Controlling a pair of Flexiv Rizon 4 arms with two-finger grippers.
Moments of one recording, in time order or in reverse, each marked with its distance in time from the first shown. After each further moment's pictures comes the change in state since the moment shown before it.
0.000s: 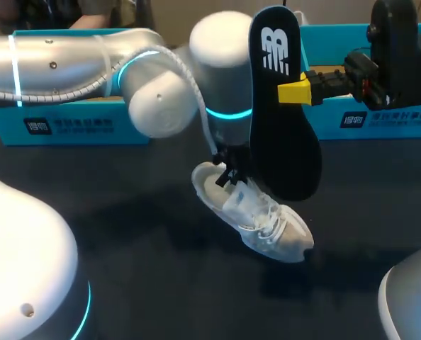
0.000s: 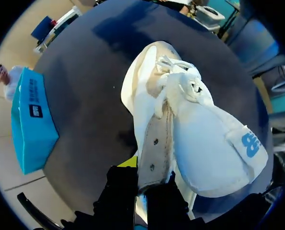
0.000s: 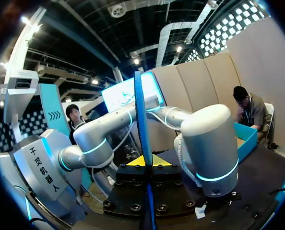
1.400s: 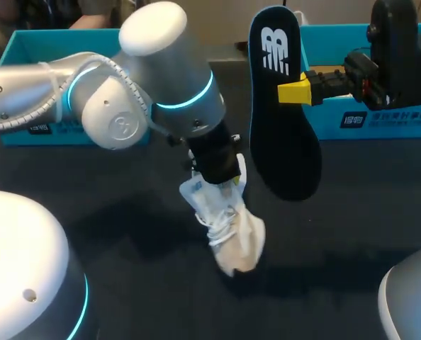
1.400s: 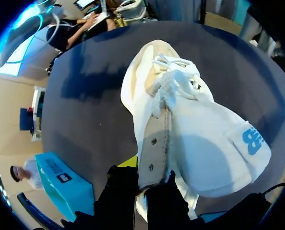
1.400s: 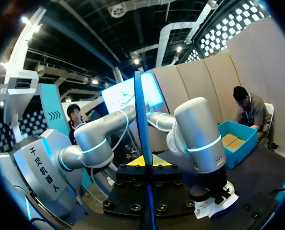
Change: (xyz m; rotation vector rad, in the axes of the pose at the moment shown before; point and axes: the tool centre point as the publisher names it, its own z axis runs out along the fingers) left arm 0.013 0.013 -0.024 0.177 -0.122 0.702; right arm 0.000 0.000 0.000 0.000 0.000 0.000
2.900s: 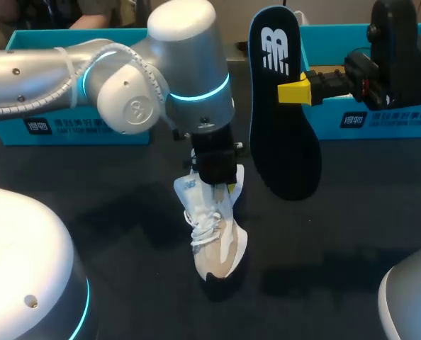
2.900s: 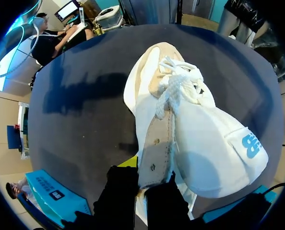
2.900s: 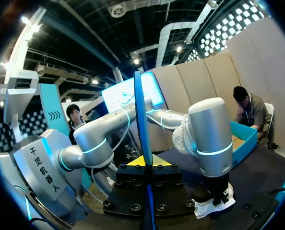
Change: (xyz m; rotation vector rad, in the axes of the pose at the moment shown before) left arm 0.014 -0.006 0.011 0.075 0.136 0.099; right arm 0.000 0.000 0.000 0.000 0.000 0.000
